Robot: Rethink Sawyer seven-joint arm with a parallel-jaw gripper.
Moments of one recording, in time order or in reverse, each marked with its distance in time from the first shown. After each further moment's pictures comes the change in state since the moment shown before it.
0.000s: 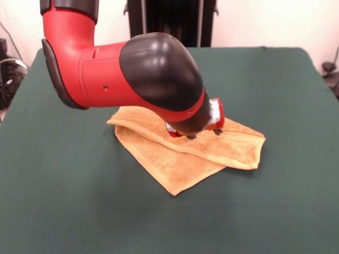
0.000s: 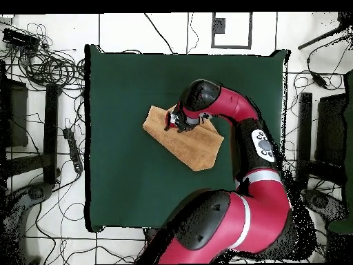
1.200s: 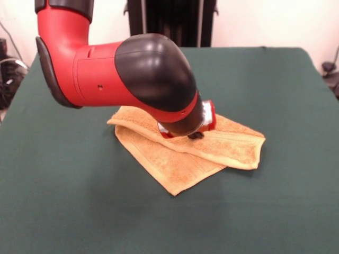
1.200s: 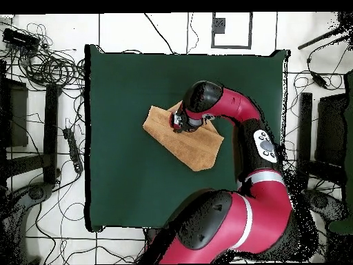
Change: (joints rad) arm -0.006 0.001 -0.010 -0.006 -0.035 -0.009 0.000
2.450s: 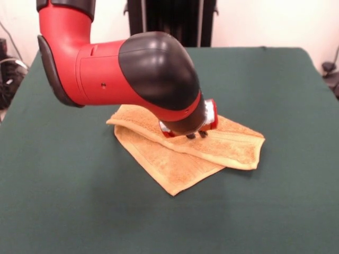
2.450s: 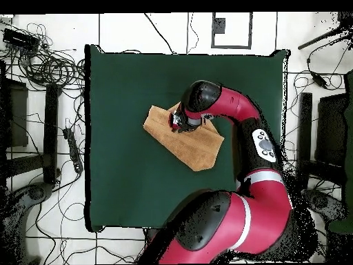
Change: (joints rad) arm 0.007 -0.012 0.001 0.005 -0.010 0.002 0.000
